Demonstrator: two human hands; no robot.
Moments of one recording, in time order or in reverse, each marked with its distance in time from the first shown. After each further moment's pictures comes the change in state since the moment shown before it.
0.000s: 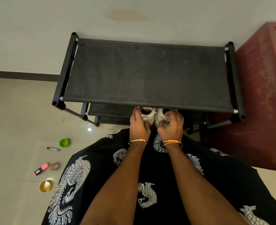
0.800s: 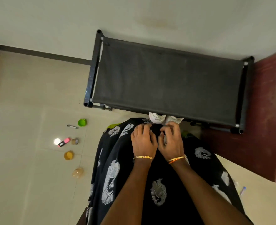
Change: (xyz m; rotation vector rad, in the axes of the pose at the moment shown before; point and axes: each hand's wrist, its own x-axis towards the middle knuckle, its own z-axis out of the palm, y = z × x) left_hand -0.057 0.054 -0.095 0.298 0.071 -0.058; right_hand -0.037 -0.086 -0.056 -0.068 -0.282 -0.283
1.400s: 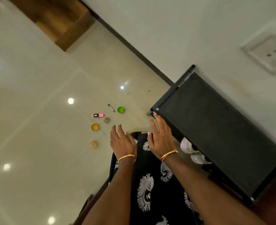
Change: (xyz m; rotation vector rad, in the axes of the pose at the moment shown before) left_hand -0.004 -0.114 -0.148 -0.029 0.382 -0.826; right_hand 0.069 -0.194 0.051 -0.238 -0.588 -0.629
